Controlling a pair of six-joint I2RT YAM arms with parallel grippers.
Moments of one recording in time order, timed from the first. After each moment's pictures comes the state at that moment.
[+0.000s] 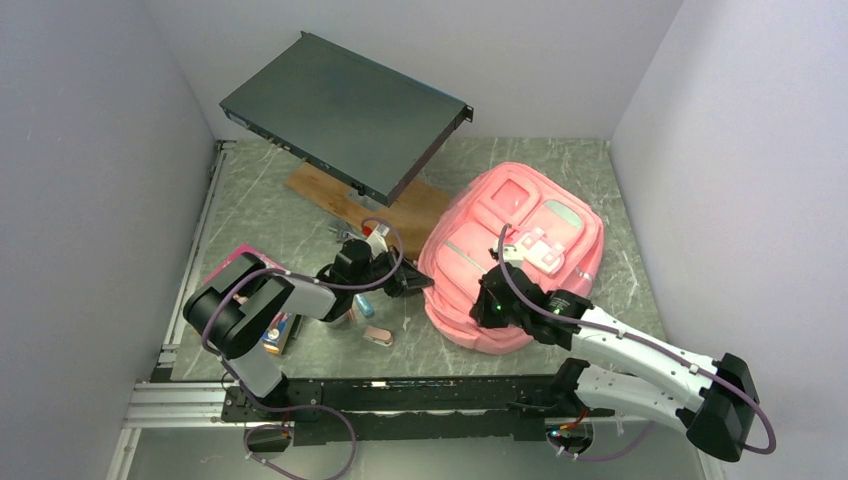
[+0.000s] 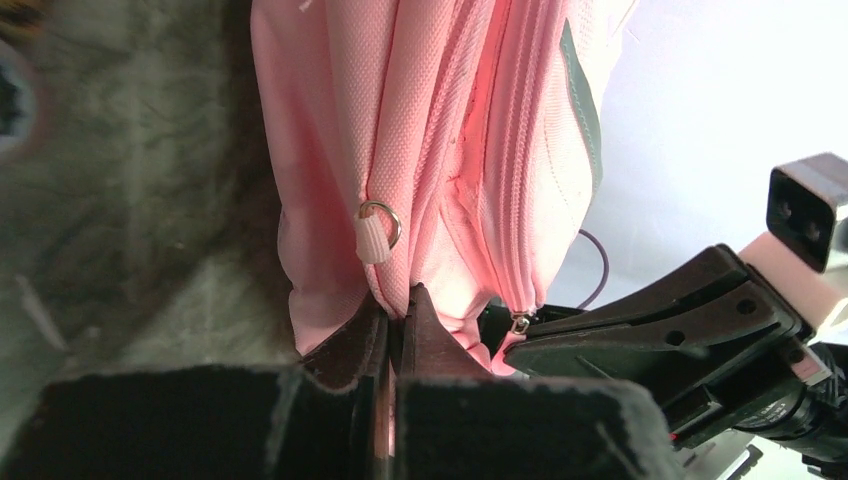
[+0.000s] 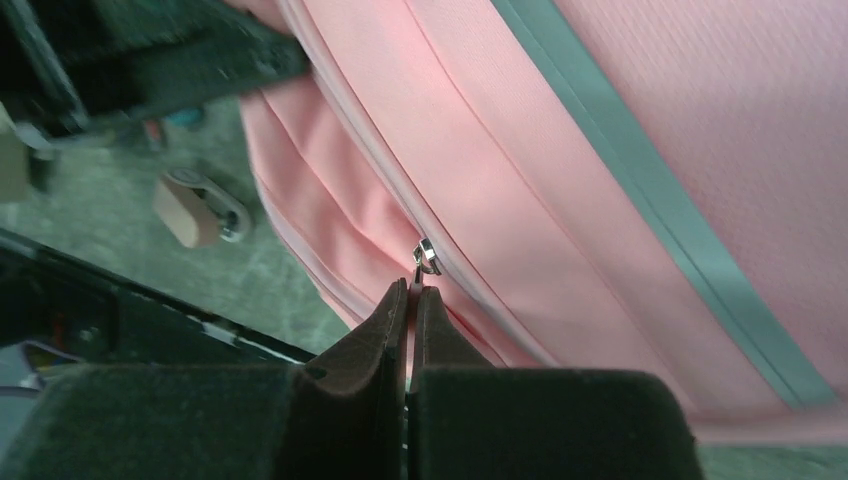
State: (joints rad) left arm -0.67 1.67 0.52 0.82 0.44 -1.16; right arm 0.90 0.92 0.62 -0.53 0.18 0.80
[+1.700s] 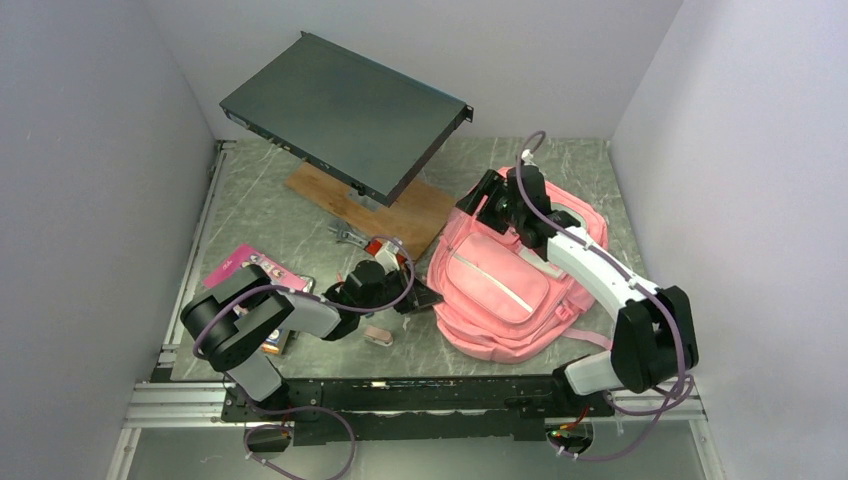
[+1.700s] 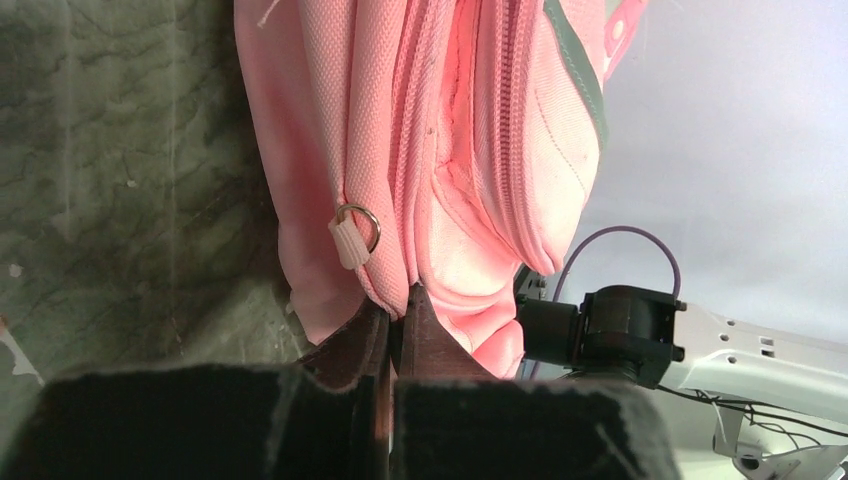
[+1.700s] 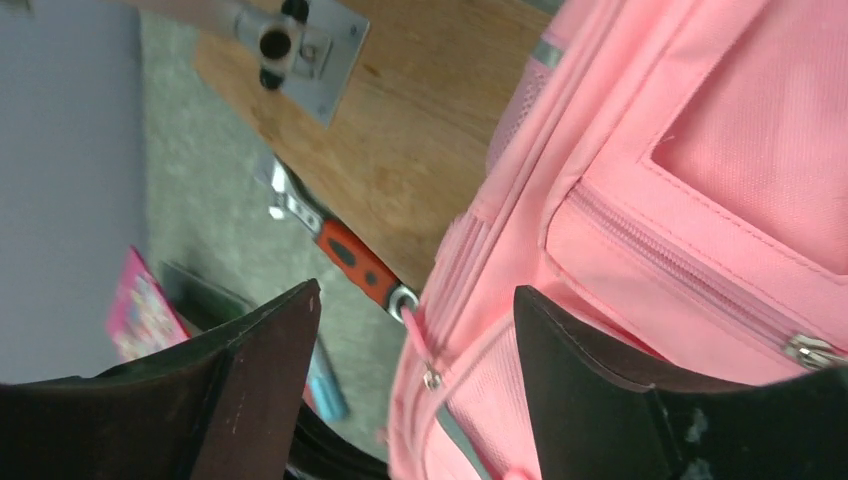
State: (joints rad) left arm -0.84 1.62 0.46 0.84 0.24 -1.12; right arm 0.39 1.40 1.01 -0.17 -0.08 0.82
